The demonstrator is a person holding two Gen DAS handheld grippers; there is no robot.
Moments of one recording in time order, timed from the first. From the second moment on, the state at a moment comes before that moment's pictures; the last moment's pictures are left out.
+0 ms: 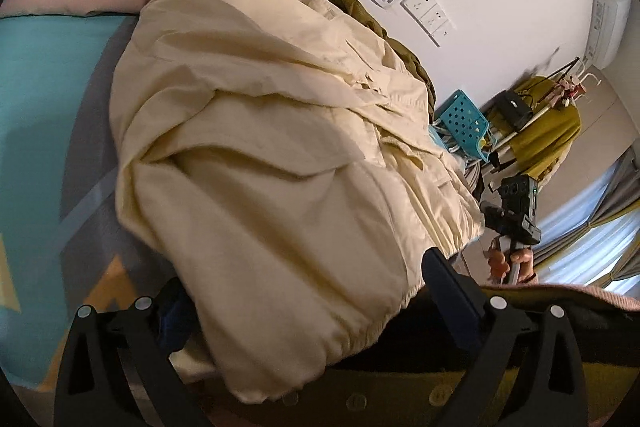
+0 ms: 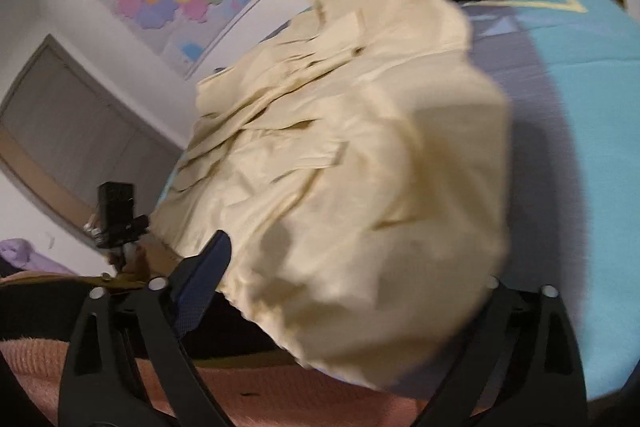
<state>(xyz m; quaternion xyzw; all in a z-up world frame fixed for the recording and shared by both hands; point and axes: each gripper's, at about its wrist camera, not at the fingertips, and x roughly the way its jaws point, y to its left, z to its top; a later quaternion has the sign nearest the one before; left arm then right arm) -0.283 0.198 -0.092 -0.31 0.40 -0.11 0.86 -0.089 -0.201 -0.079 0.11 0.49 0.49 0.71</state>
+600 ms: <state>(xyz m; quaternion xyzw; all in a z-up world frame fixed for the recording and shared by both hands) -0.313 0.213 -0.008 -0.30 0.34 -0.03 0.89 -0.143 -0.209 0.026 0.13 0.37 0.58 0.71</state>
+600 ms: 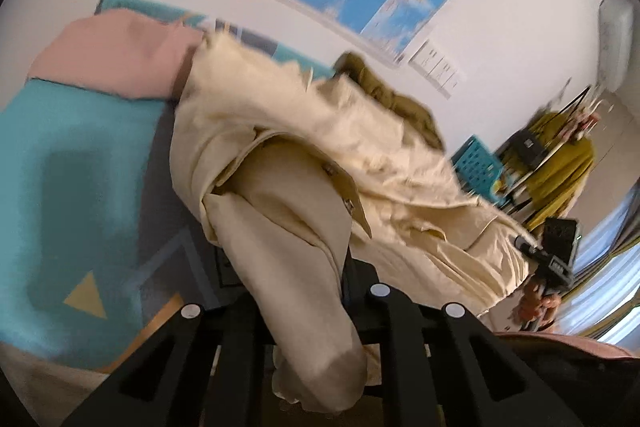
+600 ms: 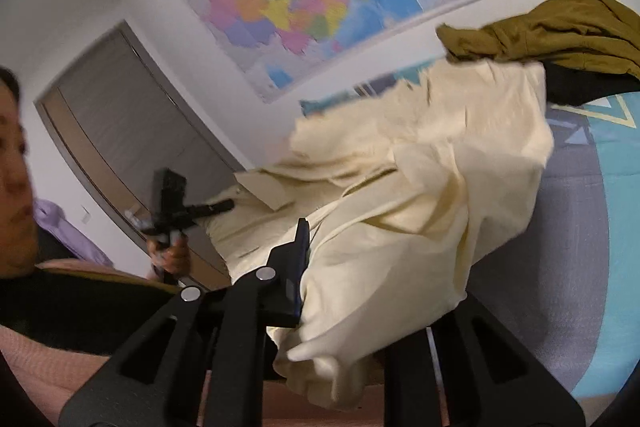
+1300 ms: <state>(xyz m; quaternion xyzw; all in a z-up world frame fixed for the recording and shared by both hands) -0.243 0.258 0.036 -0.29 0.38 -0.05 0.88 -0.067 -0.186 0.053 0.21 0.36 0.54 0.73</state>
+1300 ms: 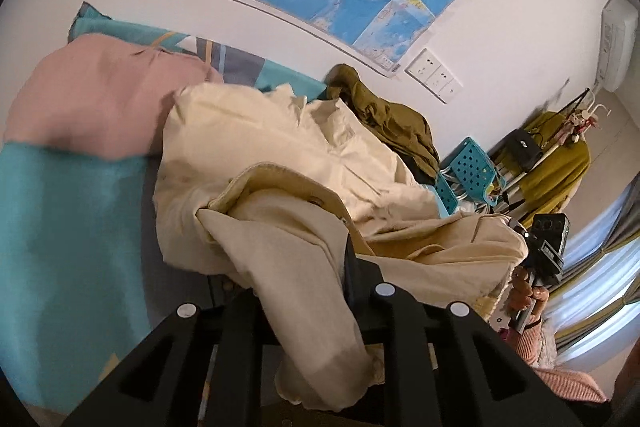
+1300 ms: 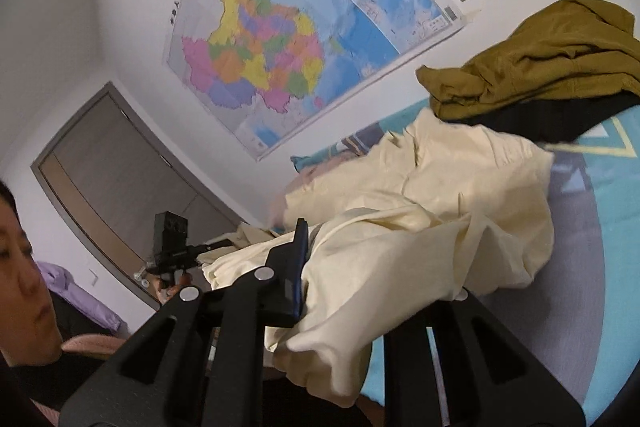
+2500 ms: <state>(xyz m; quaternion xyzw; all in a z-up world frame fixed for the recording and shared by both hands) -0.013 0.341 0.029 -0.27 0.49 0.01 0.83 0.158 -0.104 0.007 0.28 0.47 0.43 0.72</state>
